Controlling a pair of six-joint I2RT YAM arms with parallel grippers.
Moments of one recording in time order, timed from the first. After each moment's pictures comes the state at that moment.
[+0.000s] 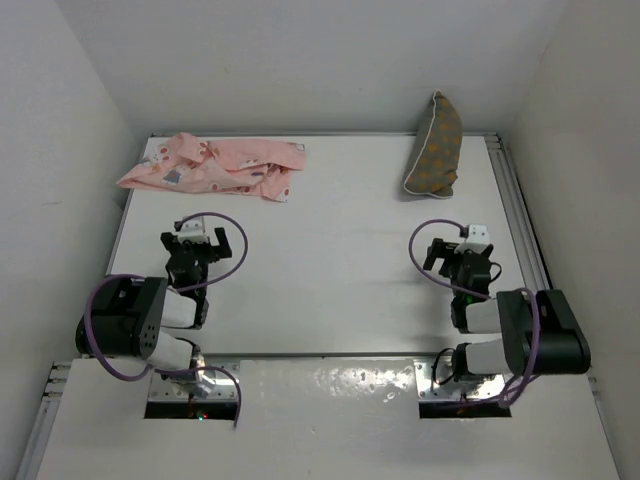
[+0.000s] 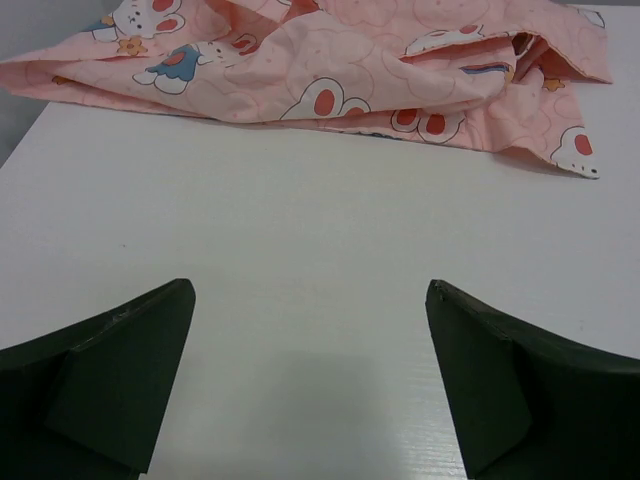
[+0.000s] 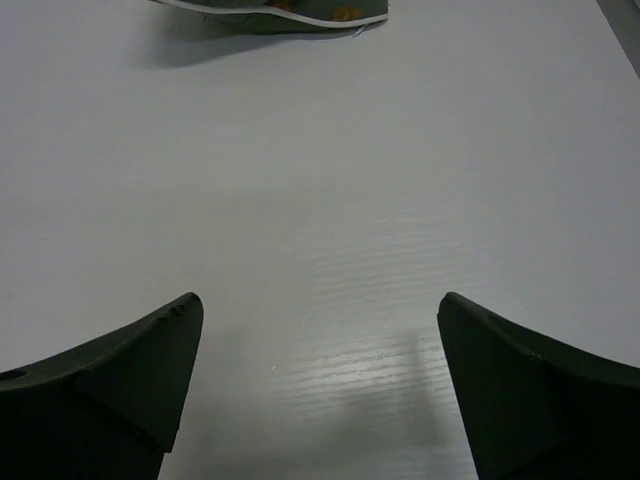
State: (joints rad) left arm -0.04 1.45 0.11 1.24 -0.16 0.07; right arm -0.02 1.40 0.04 1.08 0.07 0.09
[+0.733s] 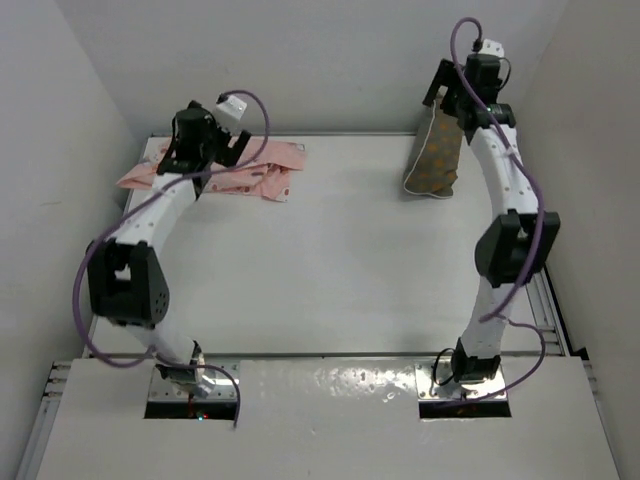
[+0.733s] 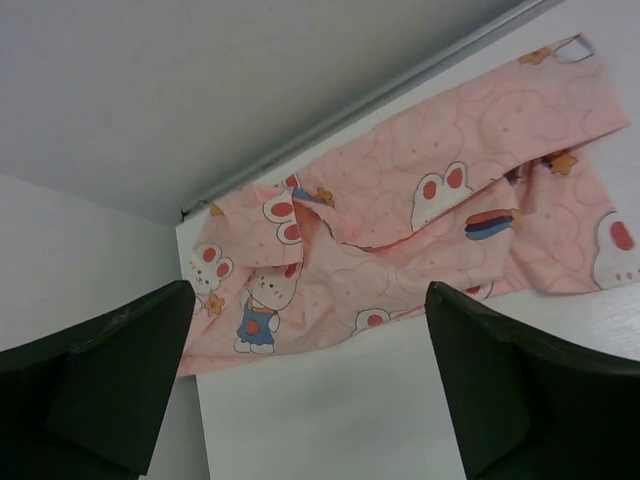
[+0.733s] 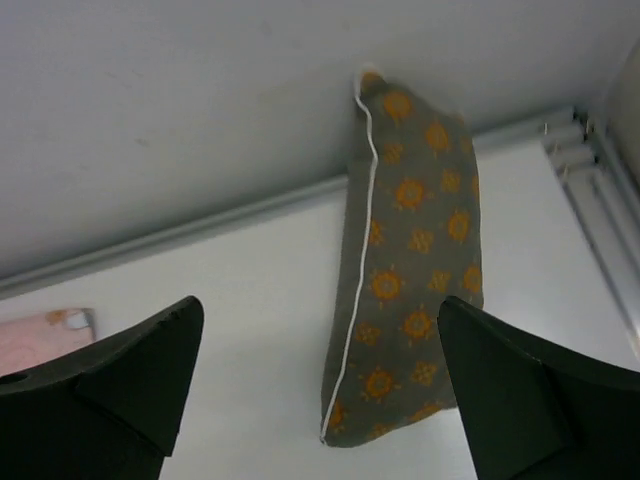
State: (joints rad) left arm -0.10 1.59 1.31 -0.05 -0.05 0.61; right arm 0.02 1.96 2.01 -0.40 0.13 0.25
